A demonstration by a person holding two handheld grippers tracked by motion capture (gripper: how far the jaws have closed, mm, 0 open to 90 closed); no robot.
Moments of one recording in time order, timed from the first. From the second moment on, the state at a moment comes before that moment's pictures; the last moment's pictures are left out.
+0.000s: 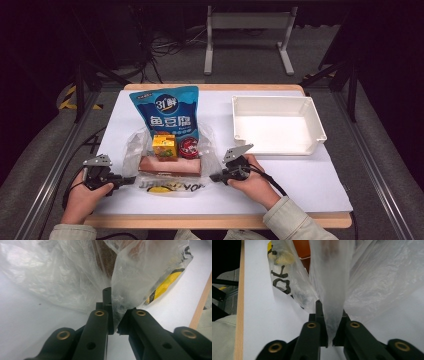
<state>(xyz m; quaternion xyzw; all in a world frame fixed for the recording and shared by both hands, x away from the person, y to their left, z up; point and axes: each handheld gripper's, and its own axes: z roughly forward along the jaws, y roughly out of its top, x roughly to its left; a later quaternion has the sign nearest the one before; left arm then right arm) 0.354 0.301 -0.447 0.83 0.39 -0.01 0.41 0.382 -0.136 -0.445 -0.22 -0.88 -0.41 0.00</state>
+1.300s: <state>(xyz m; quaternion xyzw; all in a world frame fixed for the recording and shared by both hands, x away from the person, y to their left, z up) 0.347 0.300 -0.349 0.74 0.36 0.18 0.54 0.372 -0.161 -0.390 -0.24 -0.82 -0.51 -0.11</state>
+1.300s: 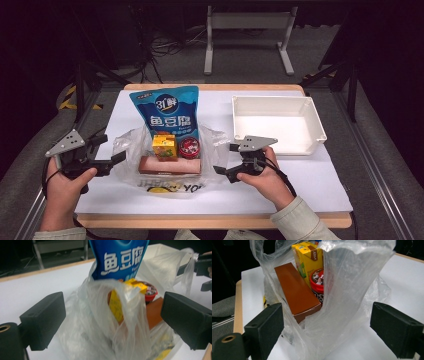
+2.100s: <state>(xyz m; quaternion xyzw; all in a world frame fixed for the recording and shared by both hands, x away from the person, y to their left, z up) 0.385 0.288 -0.368 0.72 0.39 0.20 0.54 0.375 -0.164 -0.383 -0.23 -0.81 -0.53 -0.11</state>
